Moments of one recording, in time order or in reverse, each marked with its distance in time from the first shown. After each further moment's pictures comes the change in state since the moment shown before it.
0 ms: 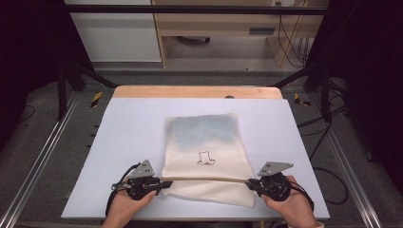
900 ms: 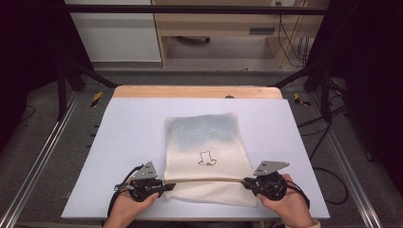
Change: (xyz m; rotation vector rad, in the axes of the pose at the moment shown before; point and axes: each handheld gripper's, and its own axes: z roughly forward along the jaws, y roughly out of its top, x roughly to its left) left arm -0.004 -0.001 0.005 0.013 -0.032 0.003; right arm 0.008 0.010 0.002 -0.016 0.015 -0.033
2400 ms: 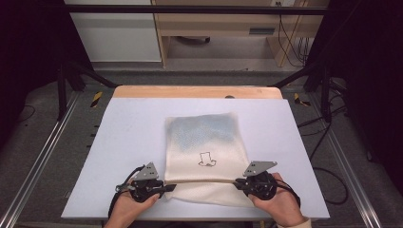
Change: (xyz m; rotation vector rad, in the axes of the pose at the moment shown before) left arm -0.002 -0.001 0.003 0.012 -0.001 0.006; right arm 0.014 0.013 0.016 0.017 0.028 -0.040
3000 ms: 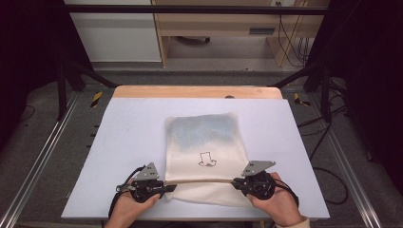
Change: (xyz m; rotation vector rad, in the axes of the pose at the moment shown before) left arm -0.001 0.000 0.001 0.005 -0.003 -0.002; right arm 0.003 0.004 0.001 -0.010 0.008 -0.006
